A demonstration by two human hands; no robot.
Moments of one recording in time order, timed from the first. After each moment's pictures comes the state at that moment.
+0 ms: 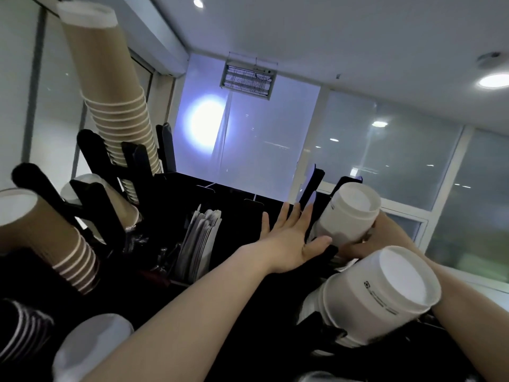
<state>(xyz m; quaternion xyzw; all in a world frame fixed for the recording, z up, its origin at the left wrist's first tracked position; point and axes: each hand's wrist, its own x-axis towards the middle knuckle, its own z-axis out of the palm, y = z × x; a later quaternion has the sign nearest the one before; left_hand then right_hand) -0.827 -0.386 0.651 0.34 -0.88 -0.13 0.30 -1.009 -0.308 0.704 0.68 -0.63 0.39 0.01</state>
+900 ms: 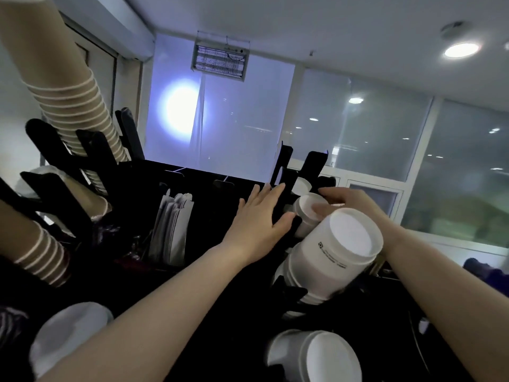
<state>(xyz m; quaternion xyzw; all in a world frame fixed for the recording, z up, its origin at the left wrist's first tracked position) -0.824 -0.350 0.644 0.31 -0.84 -0.15 0.42 -1.000 -0.277 0.708 0.63 -0.68 0.38 -0.05</state>
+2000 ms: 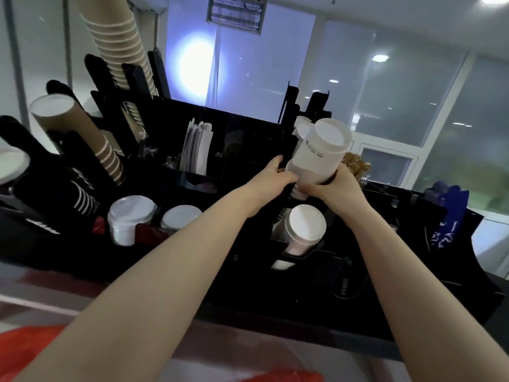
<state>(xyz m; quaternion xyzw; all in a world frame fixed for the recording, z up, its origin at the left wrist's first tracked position) -0.821 -0.259 0.594 0.31 -0.70 -0.50 0.40 -0.980 -0.205 0.606 0.65 -0.54 0.53 -0.09</state>
